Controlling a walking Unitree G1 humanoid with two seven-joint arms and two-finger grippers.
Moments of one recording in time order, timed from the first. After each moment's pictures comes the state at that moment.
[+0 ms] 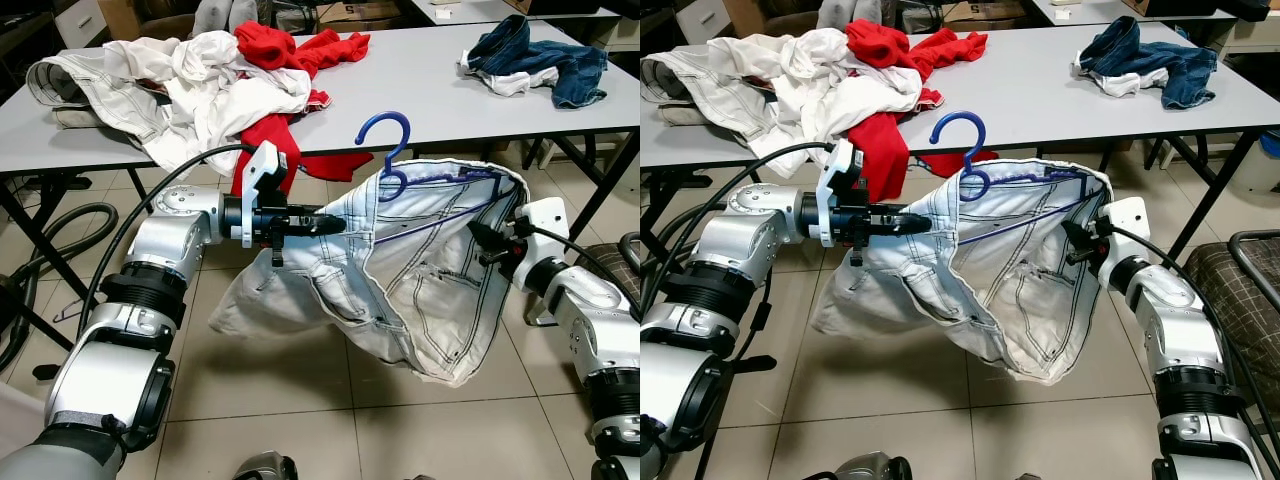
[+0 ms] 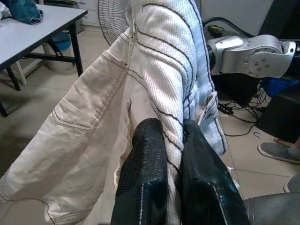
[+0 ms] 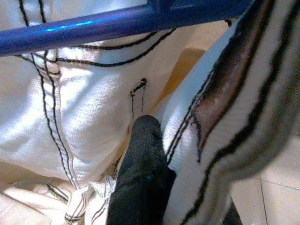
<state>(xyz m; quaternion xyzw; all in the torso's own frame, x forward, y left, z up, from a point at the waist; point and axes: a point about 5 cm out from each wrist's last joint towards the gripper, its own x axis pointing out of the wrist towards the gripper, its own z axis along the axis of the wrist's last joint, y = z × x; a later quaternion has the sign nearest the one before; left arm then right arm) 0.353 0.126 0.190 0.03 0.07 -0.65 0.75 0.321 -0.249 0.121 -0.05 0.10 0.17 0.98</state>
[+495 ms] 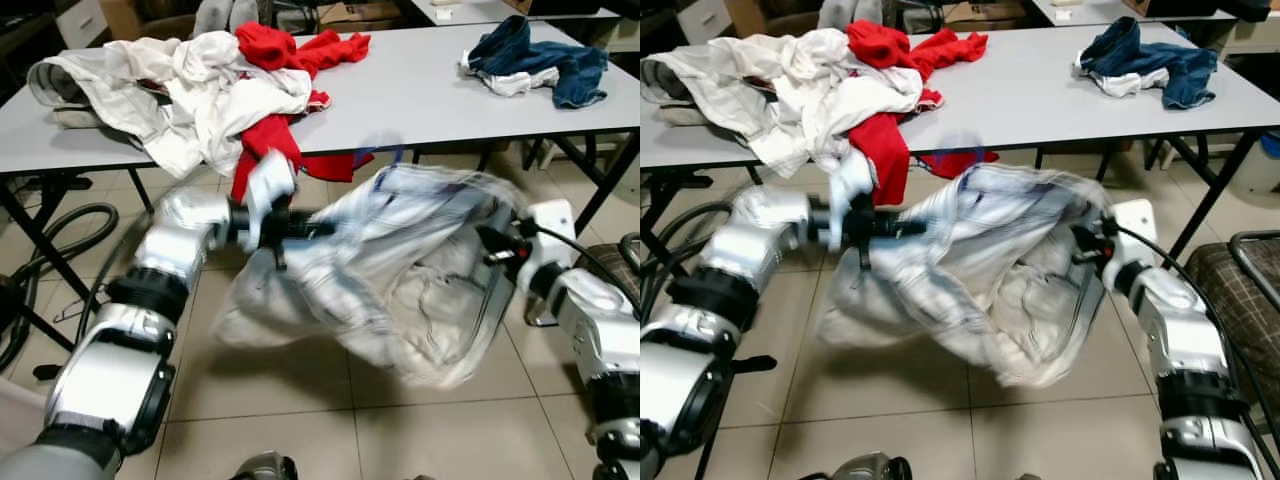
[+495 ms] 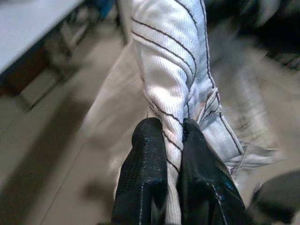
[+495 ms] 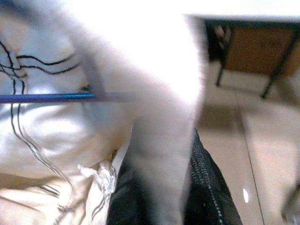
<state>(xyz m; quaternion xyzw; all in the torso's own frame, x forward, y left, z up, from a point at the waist) 0.360 0.131 0.156 0.17 0.12 -0.56 0.81 0.314 -0.261 0.111 -0.02 0.15 0.10 0.98</state>
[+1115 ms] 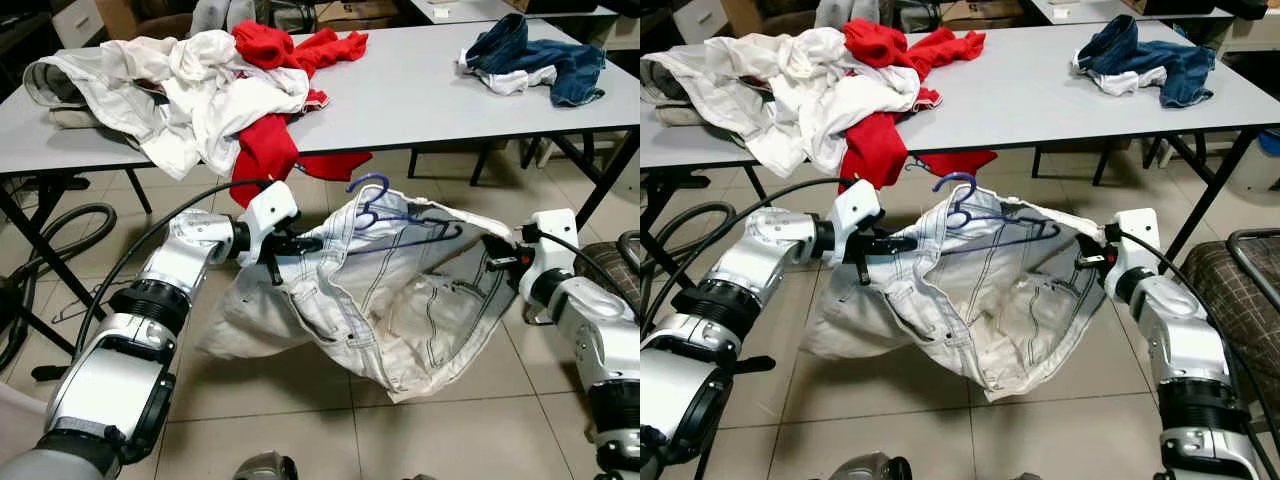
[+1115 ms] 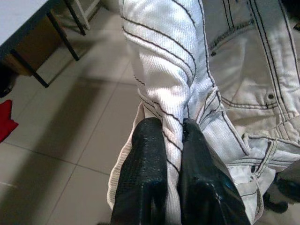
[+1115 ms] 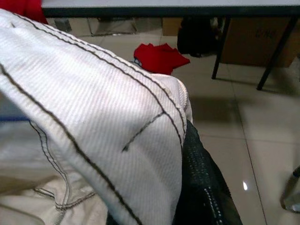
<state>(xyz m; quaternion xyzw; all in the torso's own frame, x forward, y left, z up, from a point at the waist) 0.359 0.132 0.142 0.21 0.13 -0.53 0.81 0.312 -0.254 0.114 -0.02 0.14 0.10 0.98</state>
